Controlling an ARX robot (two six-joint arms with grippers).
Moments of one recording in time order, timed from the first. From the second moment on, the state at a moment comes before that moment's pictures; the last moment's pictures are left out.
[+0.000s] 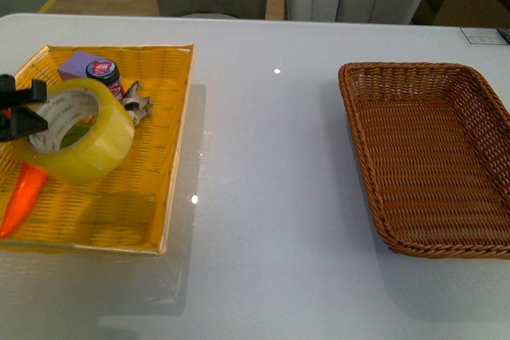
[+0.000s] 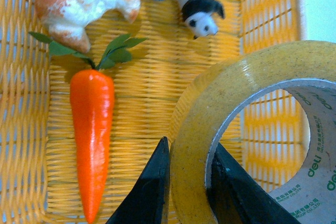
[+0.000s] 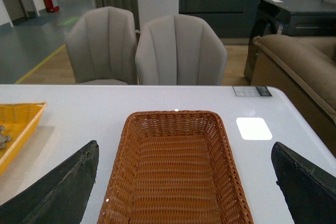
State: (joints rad) left arm 0.04 1.85 0.83 0.16 0.22 -0.09; right arm 0.00 0.01 0.02 0.00 0.00 0.00
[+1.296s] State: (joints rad) left arm -0.53 1.72 1.00 0.06 0.19 -0.26; right arm -0.04 0.96 0.27 0.47 -0.58 0.75
